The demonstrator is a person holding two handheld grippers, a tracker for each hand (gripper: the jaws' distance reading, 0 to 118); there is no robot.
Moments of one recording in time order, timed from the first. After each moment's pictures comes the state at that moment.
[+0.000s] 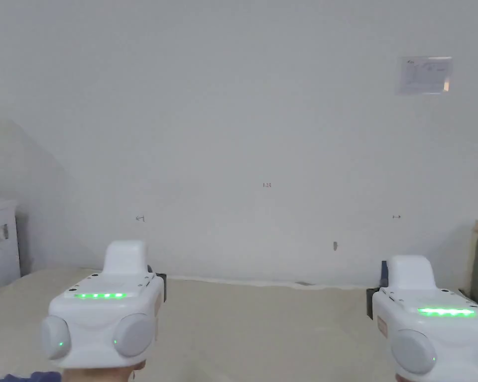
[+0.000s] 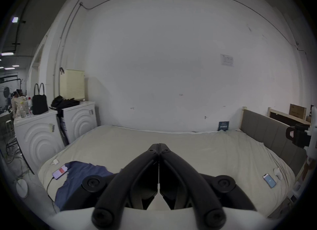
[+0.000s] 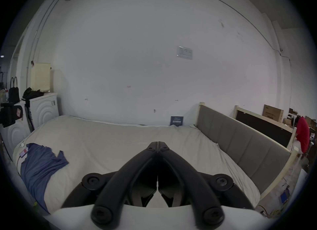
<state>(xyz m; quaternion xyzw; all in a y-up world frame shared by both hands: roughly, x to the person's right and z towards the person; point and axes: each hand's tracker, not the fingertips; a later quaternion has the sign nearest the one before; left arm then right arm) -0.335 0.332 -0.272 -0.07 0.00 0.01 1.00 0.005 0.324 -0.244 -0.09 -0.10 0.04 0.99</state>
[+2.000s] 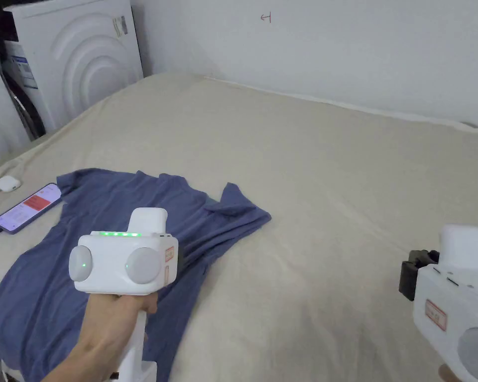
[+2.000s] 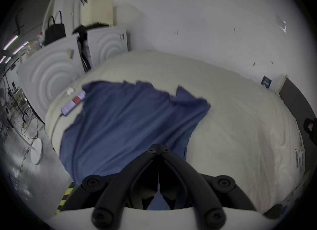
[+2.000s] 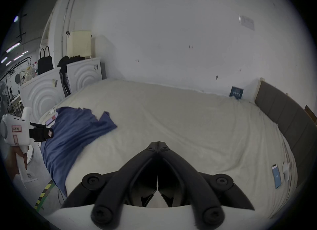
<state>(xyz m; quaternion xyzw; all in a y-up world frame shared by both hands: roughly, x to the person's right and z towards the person) -0.512 0.068 -0.384 -0.39 0.08 0.05 0.92 -0.138 0.132 -0.344 -0.28 0.06 0.04 0.96</state>
